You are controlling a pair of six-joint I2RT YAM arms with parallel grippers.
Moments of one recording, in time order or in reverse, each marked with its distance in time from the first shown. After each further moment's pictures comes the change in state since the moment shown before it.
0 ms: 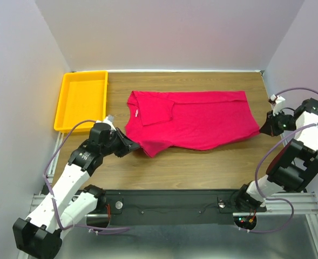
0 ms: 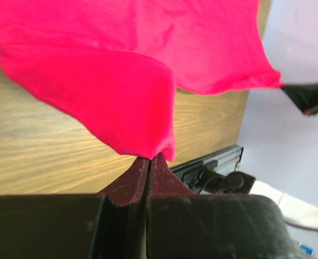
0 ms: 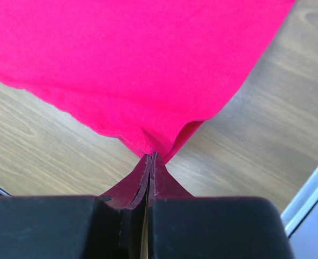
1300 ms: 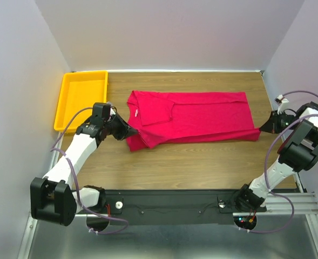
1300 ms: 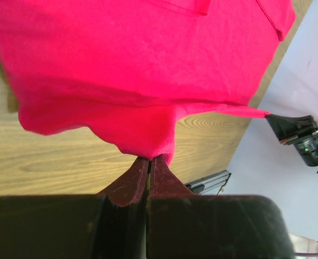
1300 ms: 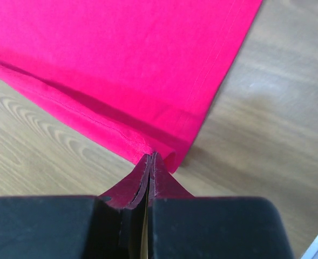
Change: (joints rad) left arm 0.190 0.381 0.180 0.013 0.095 0.024; right arm -0.071 0.319 0.079 0.096 -0.106 0.057
